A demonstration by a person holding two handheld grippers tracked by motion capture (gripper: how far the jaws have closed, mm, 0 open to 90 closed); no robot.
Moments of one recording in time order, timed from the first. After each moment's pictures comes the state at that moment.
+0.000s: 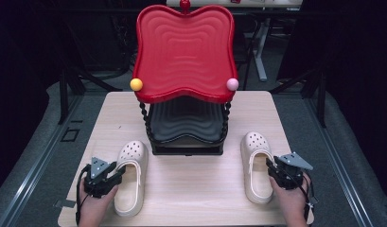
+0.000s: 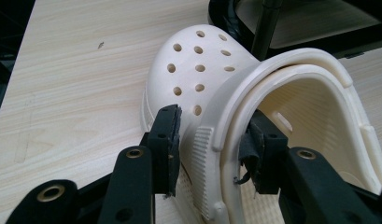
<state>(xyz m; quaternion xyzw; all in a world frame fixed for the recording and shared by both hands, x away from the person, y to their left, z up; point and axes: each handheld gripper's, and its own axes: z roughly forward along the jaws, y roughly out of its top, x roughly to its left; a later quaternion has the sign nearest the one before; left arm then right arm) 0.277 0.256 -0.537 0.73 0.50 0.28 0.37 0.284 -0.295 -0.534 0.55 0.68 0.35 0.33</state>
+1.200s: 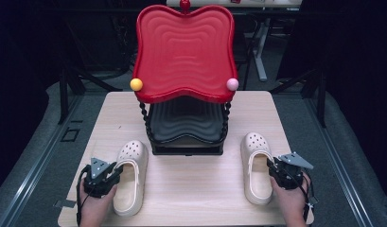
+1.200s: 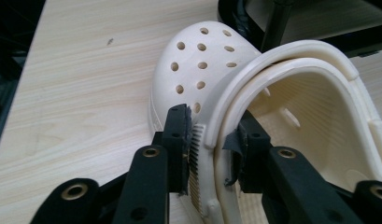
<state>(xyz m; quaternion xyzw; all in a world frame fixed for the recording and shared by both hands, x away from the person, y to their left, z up) 0.276 0.255 -0.537 0.72 0.51 0.30 0.36 0.283 -0.295 -0.534 0.57 0.68 0.35 0.31</state>
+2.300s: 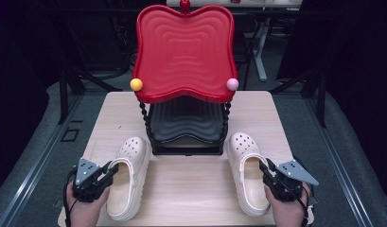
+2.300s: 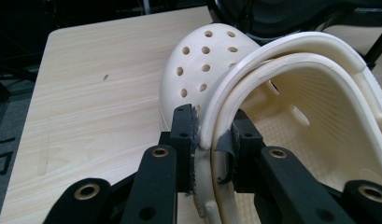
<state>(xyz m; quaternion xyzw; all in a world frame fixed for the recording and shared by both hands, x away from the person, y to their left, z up) 0.245 0.258 -0.492 0.71 0.49 0.29 0.42 0.230 -0.254 -0.480 0.51 0.67 0.42 0.34</state>
